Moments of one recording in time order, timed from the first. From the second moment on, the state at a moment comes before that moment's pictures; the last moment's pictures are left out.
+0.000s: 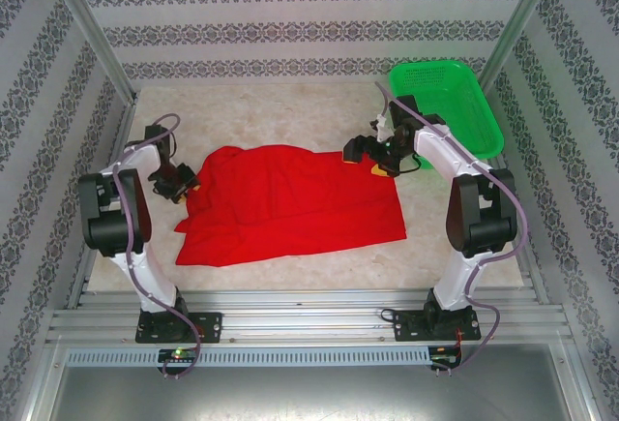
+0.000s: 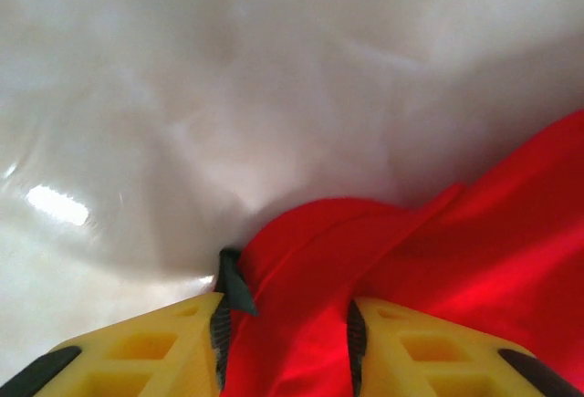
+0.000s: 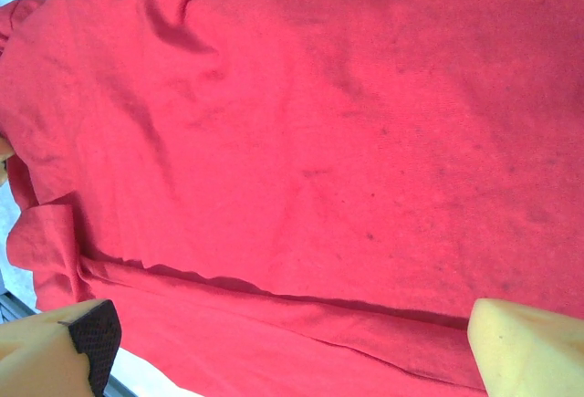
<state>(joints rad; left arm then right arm) 0.21 1.87 1.24 -0.79 0.20 -0.53 0.17 1.83 1.42 -0.82 -0.57 0.33</state>
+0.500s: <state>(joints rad) 0.20 1.97 1.52 -0.92 0.11 -0.42 0.17 1.83 1.42 -0.82 -0.57 0.33</state>
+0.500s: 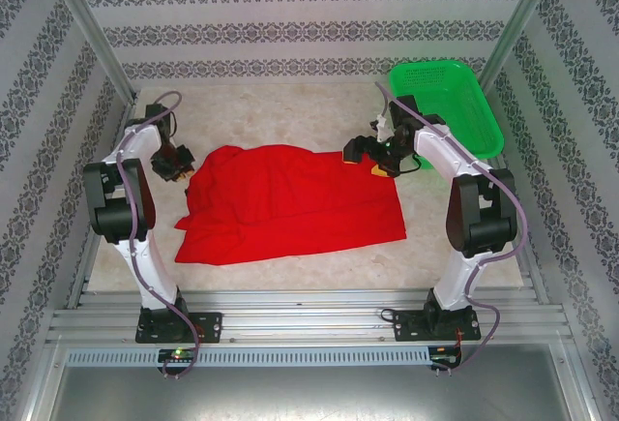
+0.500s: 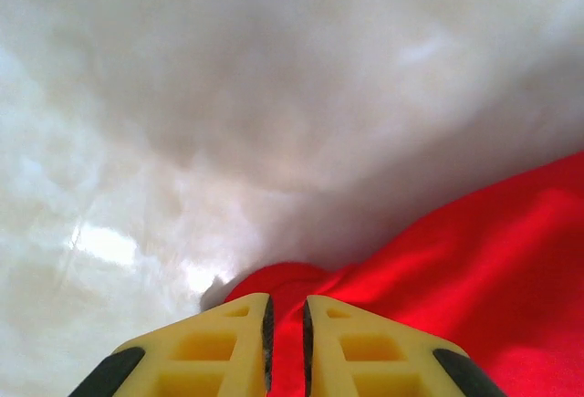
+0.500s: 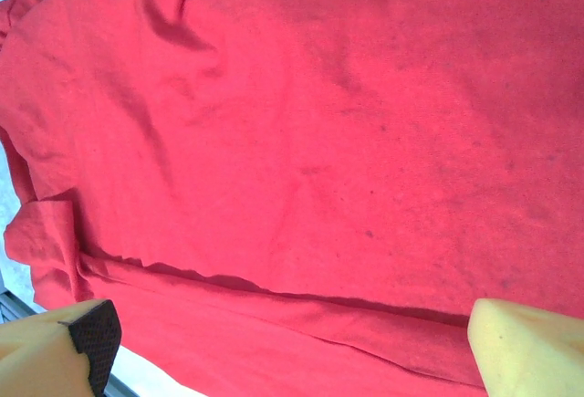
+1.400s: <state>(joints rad) 0.08 2.24 1.93 -0.86 0.29 -0.40 0.06 2.25 2.01 -0.95 -0.46 0.30</state>
